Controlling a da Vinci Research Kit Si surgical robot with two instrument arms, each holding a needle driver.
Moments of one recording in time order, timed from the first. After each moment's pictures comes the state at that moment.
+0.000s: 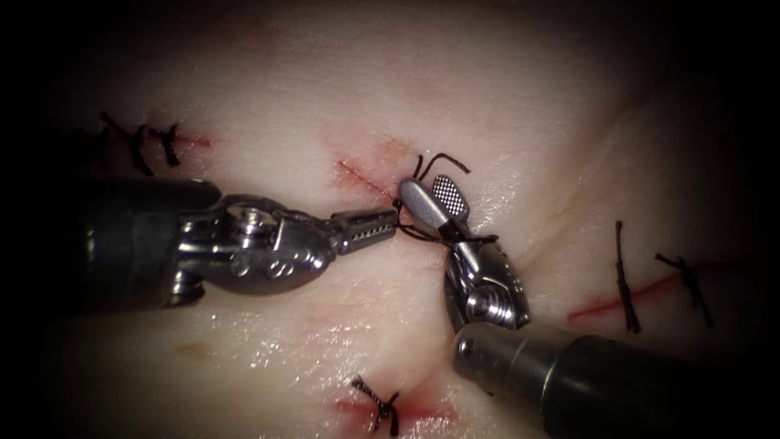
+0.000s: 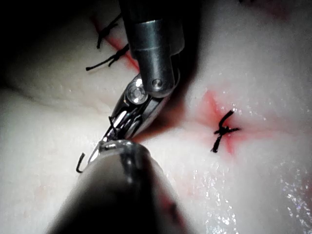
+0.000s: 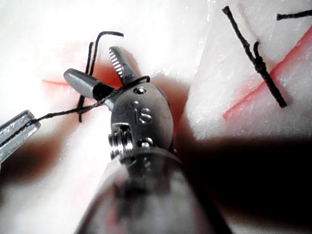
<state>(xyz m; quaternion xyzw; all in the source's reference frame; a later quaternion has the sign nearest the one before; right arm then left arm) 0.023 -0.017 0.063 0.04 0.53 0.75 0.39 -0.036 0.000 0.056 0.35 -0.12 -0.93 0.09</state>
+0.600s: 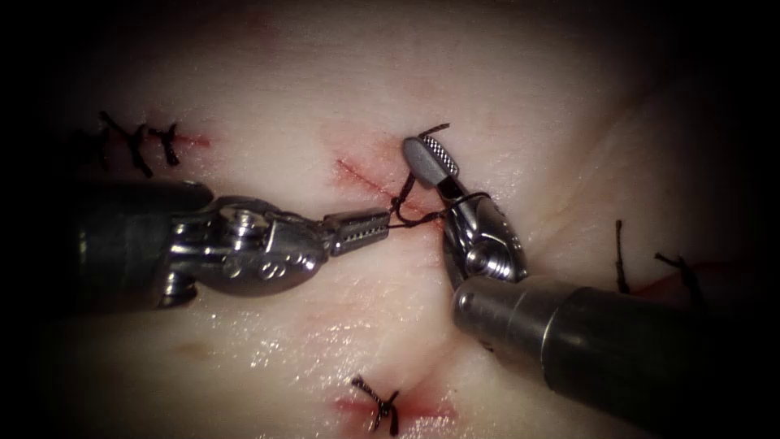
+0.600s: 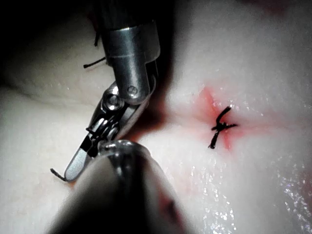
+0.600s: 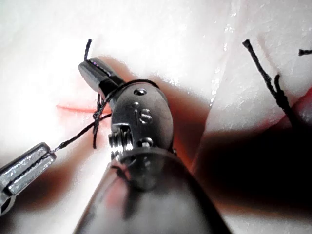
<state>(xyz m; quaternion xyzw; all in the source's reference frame) 0.025 -0.013 0.063 0.05 0.55 0.74 0.39 -0.036 0.000 0.056 0.35 -0.12 -0.92 0.09</state>
